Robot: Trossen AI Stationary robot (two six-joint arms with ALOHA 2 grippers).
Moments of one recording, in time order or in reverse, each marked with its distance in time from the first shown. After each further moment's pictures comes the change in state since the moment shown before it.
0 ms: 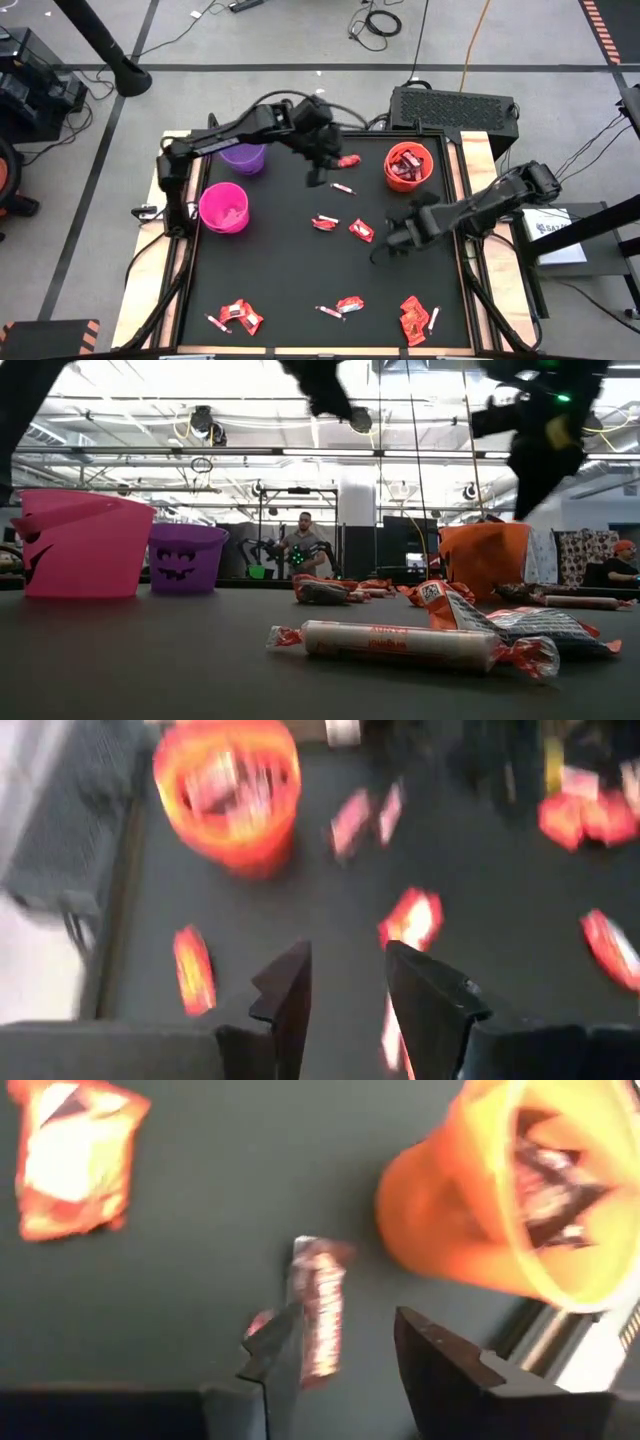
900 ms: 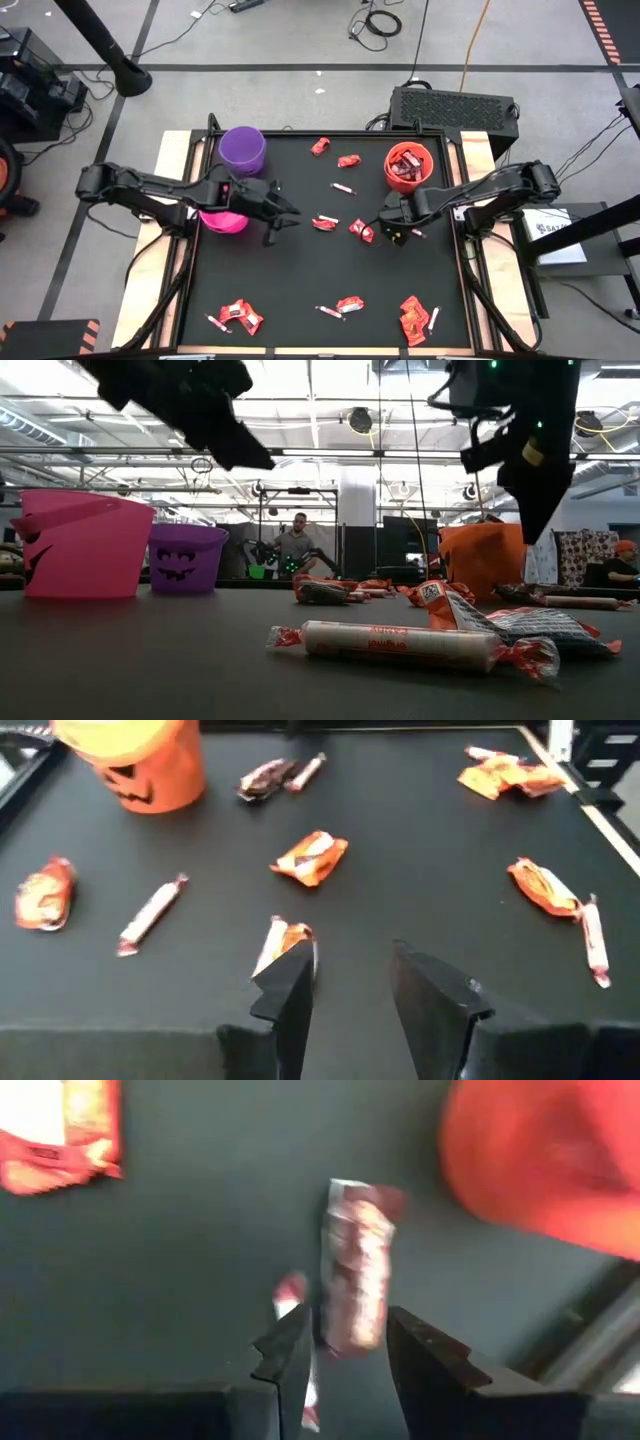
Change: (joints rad) left arm -0.294 -0.633 -1.347 1.039 -0.168 -0.263; right arm -0.171 -0.001 -0.057 0.105 -0.249 -0.128
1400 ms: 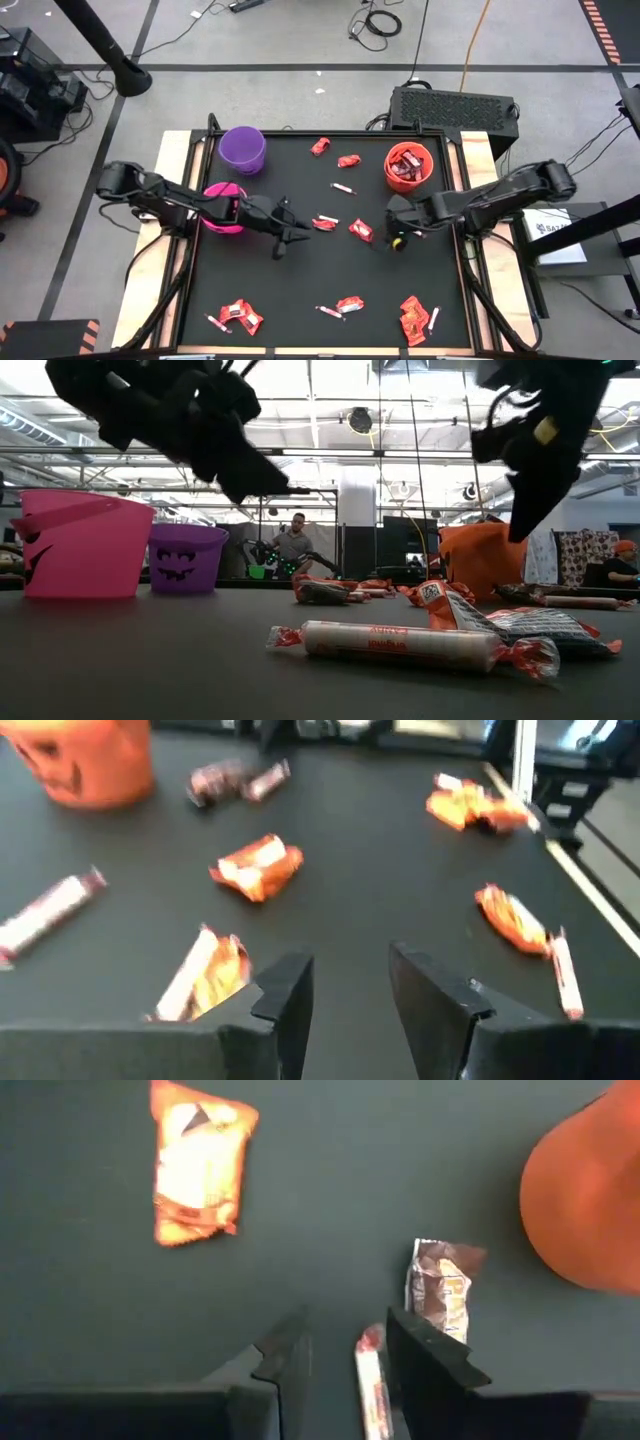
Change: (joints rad) left arm -0.079 0.199 -0.112 0.412 -0.001 -0.150; right arm 0.056 -0.185 -0.167 0.291 0.009 -0.009
